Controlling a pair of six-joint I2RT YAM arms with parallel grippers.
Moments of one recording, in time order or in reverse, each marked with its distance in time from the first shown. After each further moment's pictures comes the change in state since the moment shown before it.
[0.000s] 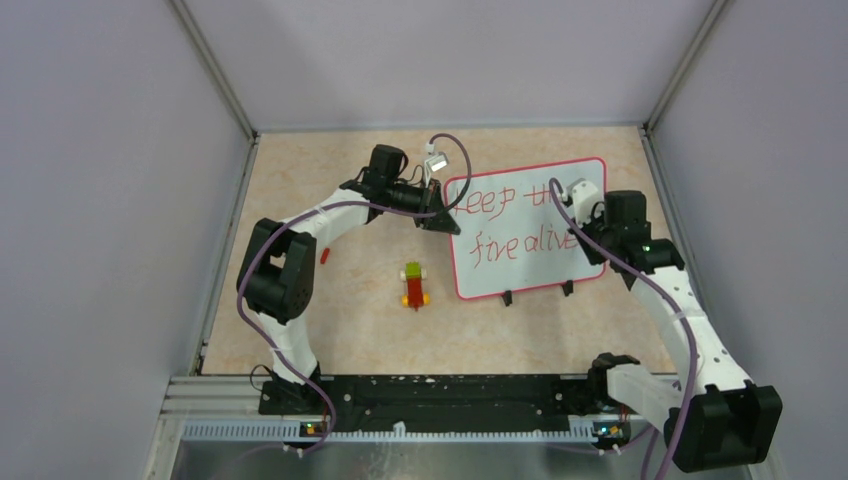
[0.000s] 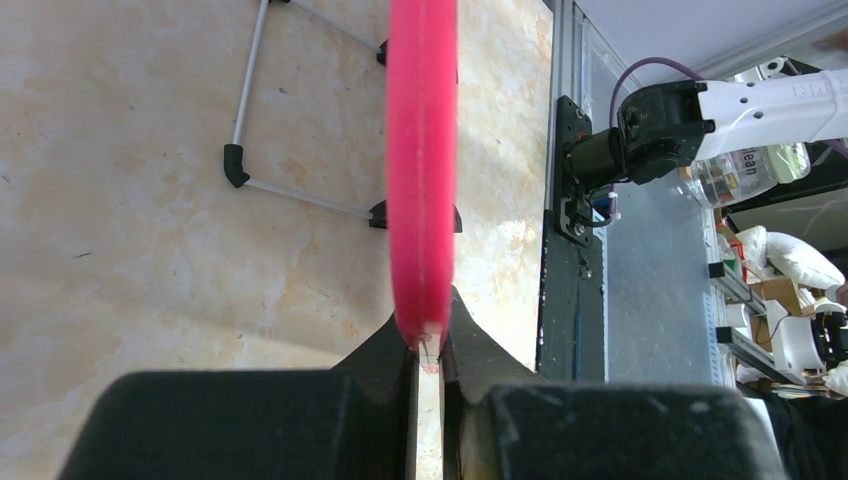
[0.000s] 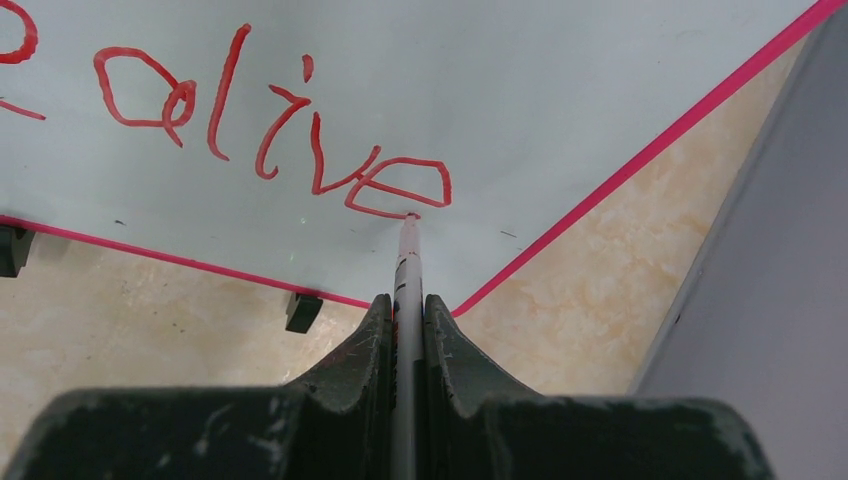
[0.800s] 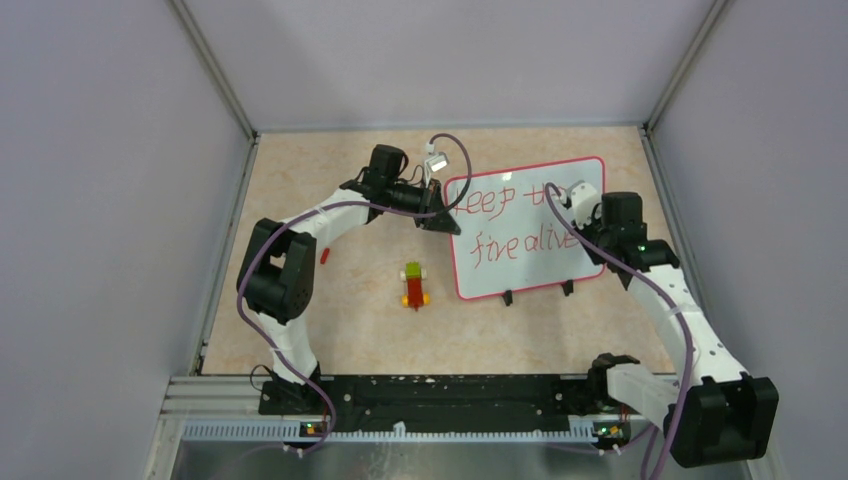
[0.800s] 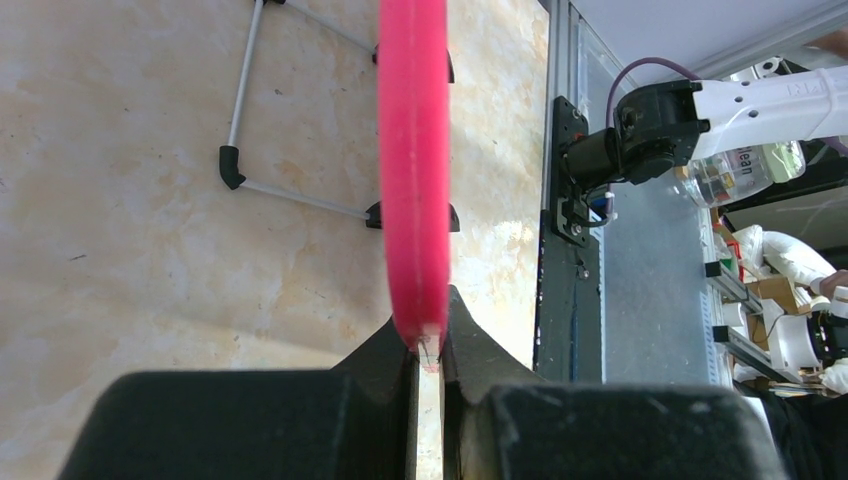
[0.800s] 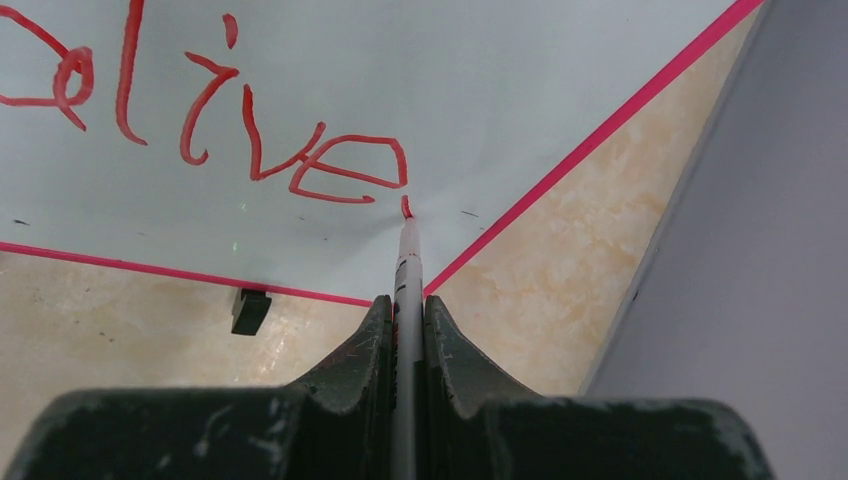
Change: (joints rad) left arm 0.000 0.000 0.000 0.000 0.005 0.001; right arm -0.002 0.015 -0.031 0.049 0.085 -0.043
